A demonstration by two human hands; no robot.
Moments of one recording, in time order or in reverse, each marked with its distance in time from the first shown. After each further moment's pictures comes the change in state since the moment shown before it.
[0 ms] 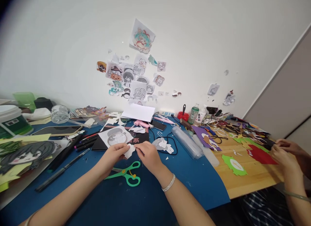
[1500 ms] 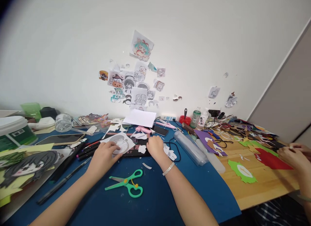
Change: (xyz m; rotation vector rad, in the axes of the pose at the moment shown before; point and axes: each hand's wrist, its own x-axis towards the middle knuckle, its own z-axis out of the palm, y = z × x) left_hand 0.023 -0.009 -0.057 1.292 0.324 0.549; right_hand 0.048 0.041 0.000 -0.458 -0.334 0.560
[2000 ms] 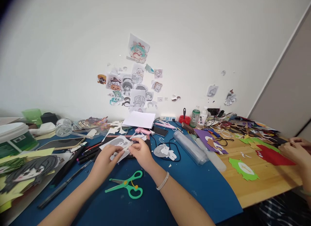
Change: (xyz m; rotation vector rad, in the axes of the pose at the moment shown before) left_hand -0.003 0.025 -0.012 -0.305 0.054 0.005; right_hand -0.029 -0.045 0.011 1.316 -0.150 0.008
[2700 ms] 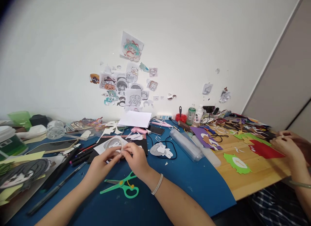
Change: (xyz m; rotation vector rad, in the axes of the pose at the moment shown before) left_hand -0.007 0.005 0.003 -0.335 -0.083 -0.099; right_hand -0.020 -0.006 0.009 -0.371 0.102 -0.338
